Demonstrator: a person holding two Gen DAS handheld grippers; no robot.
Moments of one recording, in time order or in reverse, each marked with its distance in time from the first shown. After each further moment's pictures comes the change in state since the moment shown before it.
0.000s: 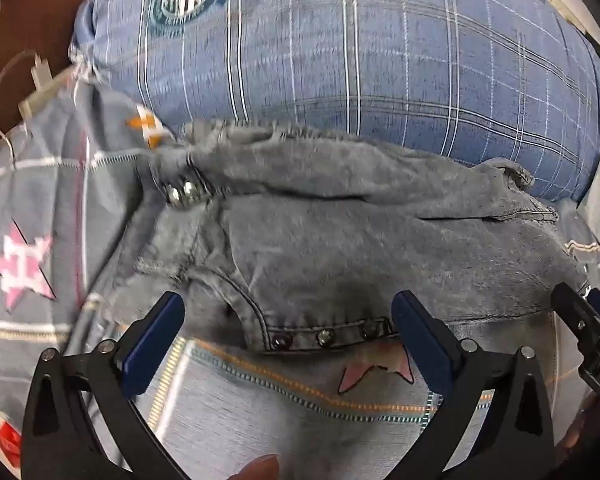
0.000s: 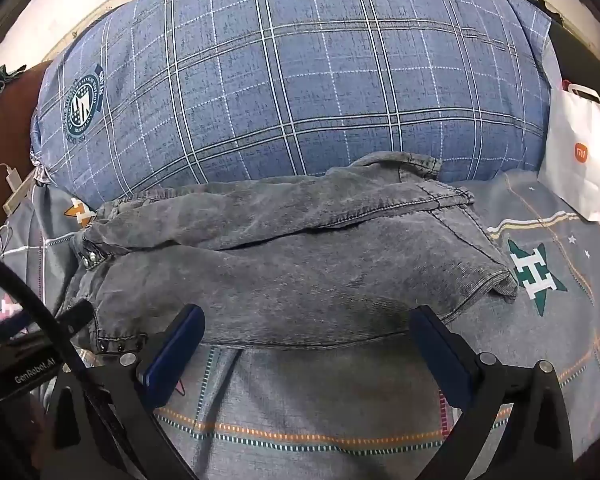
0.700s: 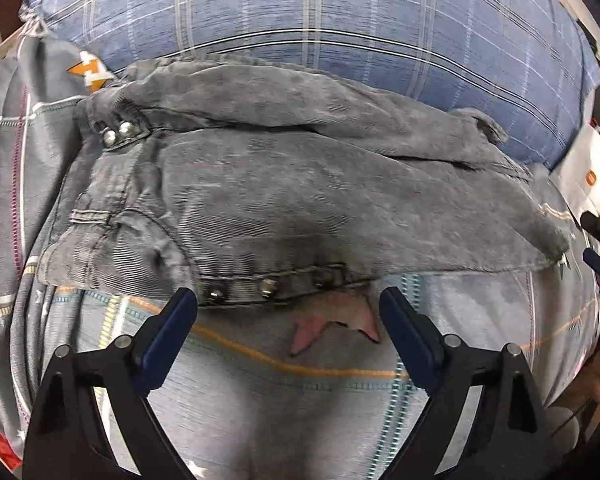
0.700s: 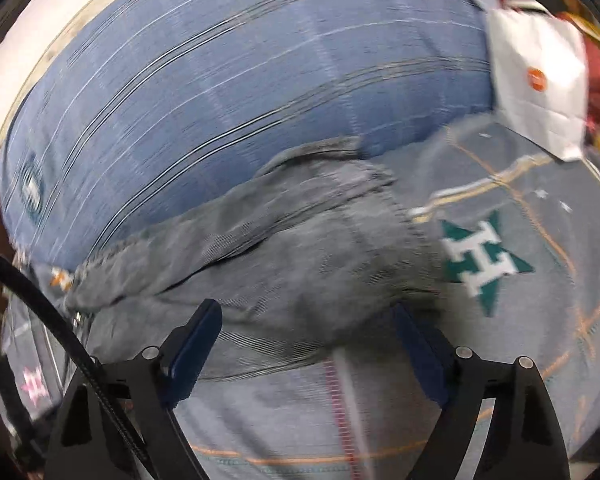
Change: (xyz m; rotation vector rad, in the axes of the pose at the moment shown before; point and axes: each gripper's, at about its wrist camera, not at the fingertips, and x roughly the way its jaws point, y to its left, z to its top) left arm 0.011 -0.028 -0.015 0.030 0.188 -0.164; right arm 0.003 -0.143 0.035 0.307 0.078 -0.006
